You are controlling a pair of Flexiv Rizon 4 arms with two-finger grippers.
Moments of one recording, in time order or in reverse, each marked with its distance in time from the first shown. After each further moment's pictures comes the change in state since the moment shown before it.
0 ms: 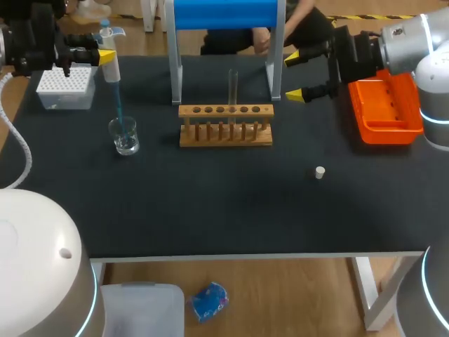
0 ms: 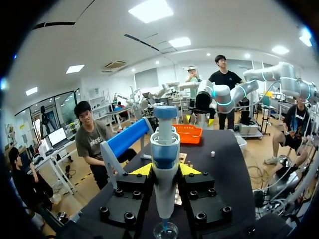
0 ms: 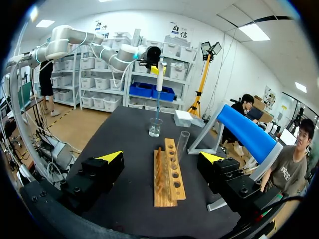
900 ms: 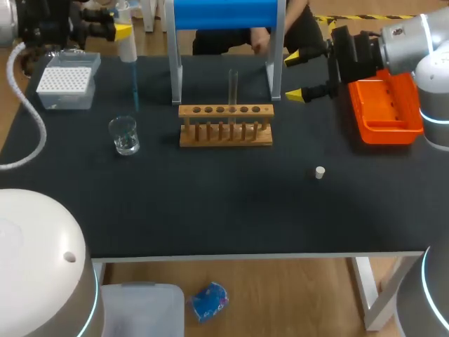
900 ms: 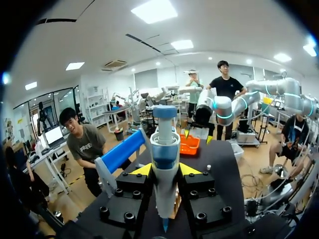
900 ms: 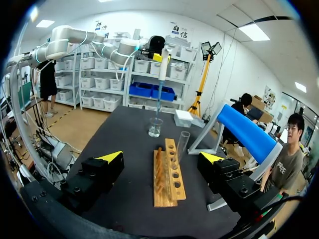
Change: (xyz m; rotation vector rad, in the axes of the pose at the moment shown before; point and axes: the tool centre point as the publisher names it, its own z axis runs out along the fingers) left arm 0.005 -0.068 0.024 0.005 0.028 -0.039; right arm 0.000 0.000 0.000 0.000 0.000 0.000
